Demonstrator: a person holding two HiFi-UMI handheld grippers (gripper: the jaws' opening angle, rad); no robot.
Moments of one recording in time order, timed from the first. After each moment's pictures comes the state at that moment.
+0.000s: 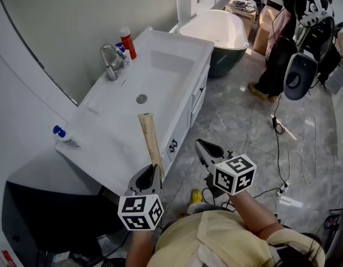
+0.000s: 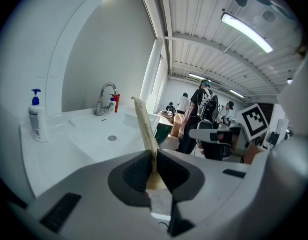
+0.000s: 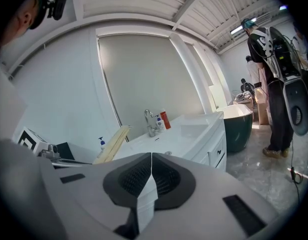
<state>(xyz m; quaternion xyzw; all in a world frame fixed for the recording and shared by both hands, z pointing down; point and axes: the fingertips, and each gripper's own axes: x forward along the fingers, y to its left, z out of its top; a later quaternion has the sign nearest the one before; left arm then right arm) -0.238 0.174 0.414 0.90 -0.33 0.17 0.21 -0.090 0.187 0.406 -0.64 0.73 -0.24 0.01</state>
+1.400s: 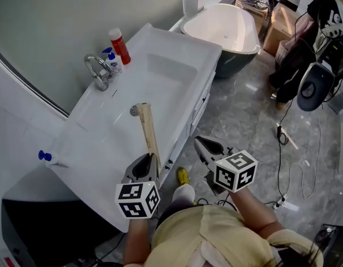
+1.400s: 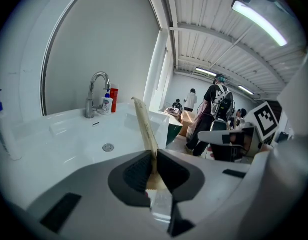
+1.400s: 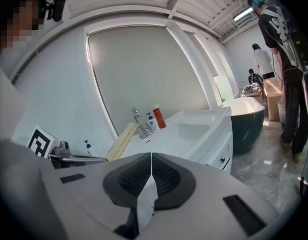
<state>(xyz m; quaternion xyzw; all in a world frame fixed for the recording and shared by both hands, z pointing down) -0.127 0.049 0.437 0.89 -0.36 0.19 0.21 0.012 0.077 0.429 -0.60 0.76 -0.27 -0.01</state>
